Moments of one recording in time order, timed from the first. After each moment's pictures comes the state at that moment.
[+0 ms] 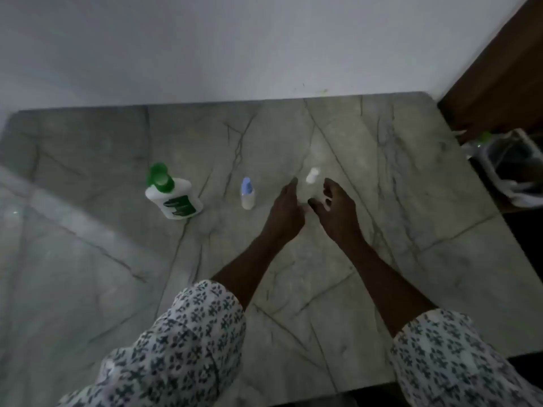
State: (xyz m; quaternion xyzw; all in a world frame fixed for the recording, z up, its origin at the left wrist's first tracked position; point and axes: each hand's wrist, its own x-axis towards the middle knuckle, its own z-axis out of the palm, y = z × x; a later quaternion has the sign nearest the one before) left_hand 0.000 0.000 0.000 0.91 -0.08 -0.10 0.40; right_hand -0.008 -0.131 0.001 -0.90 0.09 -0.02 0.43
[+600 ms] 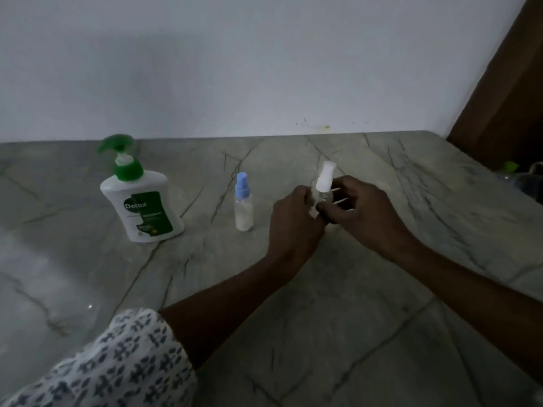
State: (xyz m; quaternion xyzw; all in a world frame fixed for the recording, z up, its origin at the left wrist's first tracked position) left_hand 0.020 -0.007 -0.058 0.86 -0.09 0.15 0.48; right_hand 0.007 -0.141 -0.027 -0.88 -0.07 -0.13 0.45
